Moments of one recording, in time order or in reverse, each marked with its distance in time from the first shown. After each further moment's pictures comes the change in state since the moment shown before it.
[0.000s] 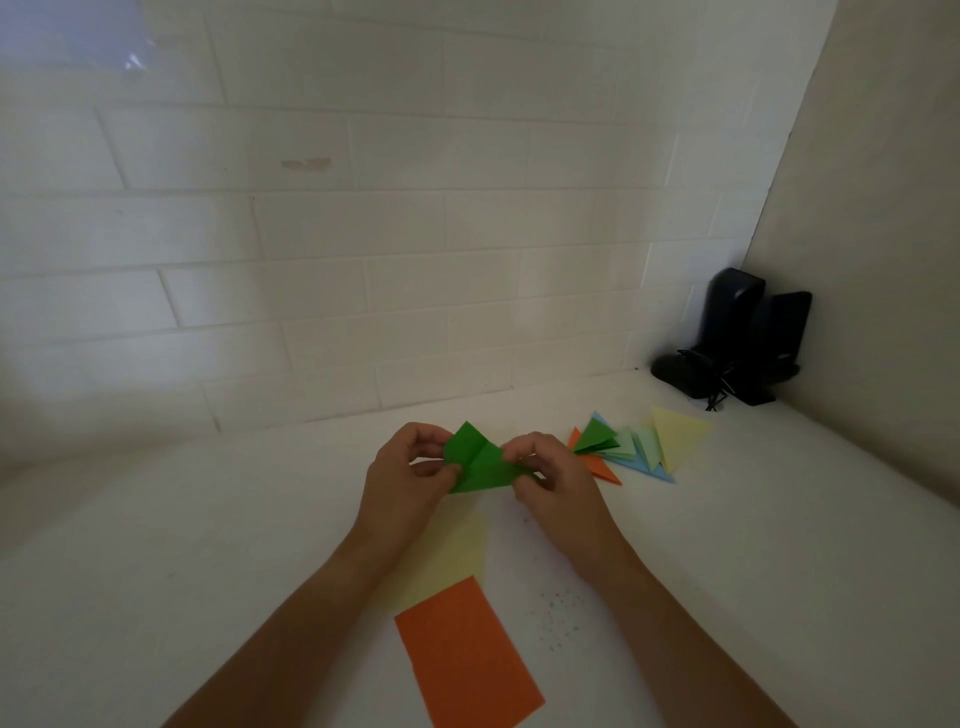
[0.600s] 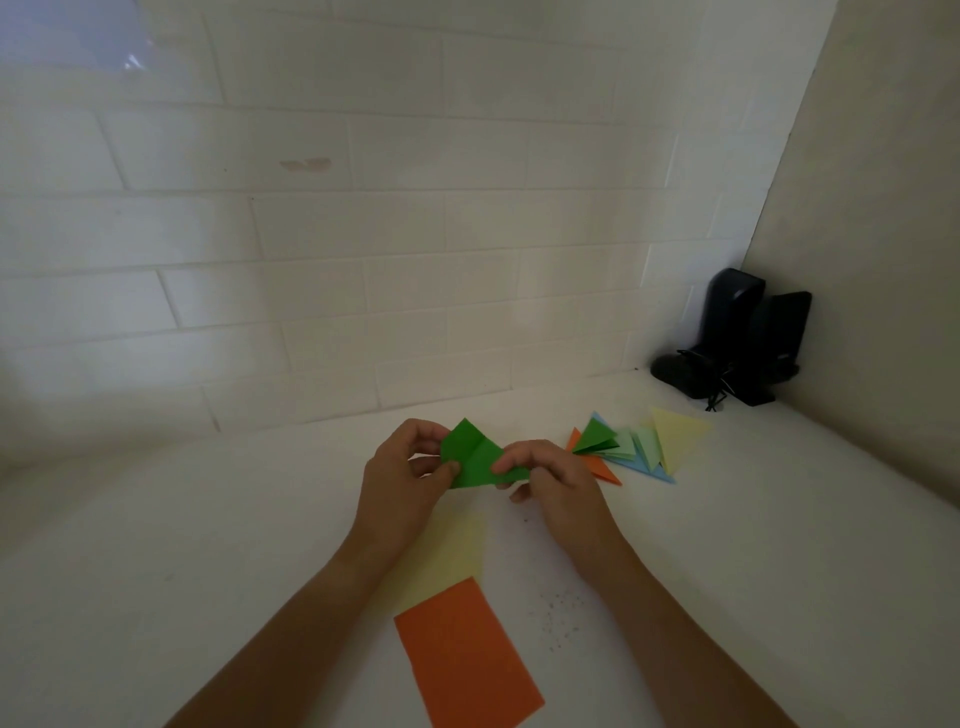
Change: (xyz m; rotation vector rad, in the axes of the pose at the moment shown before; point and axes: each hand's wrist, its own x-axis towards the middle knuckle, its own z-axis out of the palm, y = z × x) left_hand -0.001 0.004 -0.001 0.064 0.020 0.066; right_hand -0.001 -0.006 -0.002 0.105 -0.003 0.052
